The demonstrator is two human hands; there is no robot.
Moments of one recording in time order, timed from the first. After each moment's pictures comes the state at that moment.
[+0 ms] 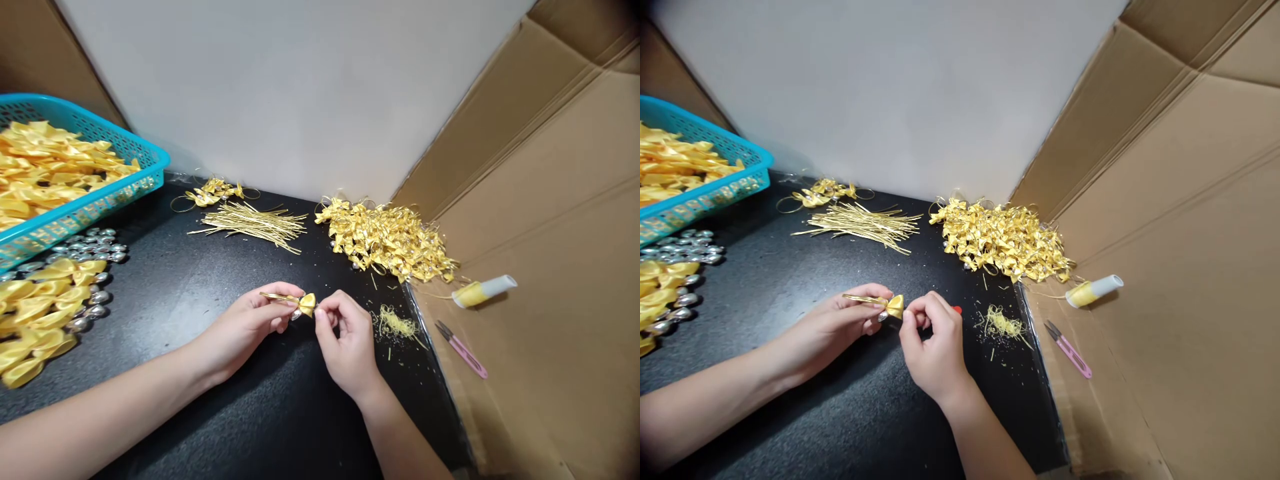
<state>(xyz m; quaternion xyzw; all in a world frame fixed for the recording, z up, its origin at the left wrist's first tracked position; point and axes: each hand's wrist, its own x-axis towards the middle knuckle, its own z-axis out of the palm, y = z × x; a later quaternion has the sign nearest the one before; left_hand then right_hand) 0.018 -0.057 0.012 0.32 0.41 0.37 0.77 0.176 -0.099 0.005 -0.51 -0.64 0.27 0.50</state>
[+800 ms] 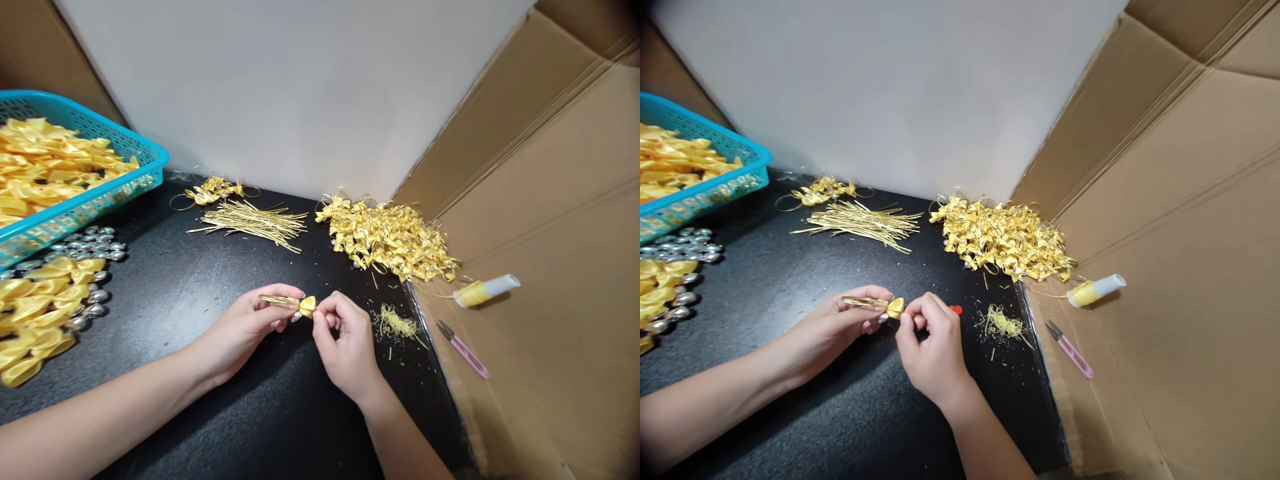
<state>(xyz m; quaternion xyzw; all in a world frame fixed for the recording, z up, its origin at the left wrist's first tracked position) 0.017 -0.060 0.008 0.33 0.43 0.37 0.76 0.176 -0.101 0.007 -0.52 -0.67 0.25 0.47</state>
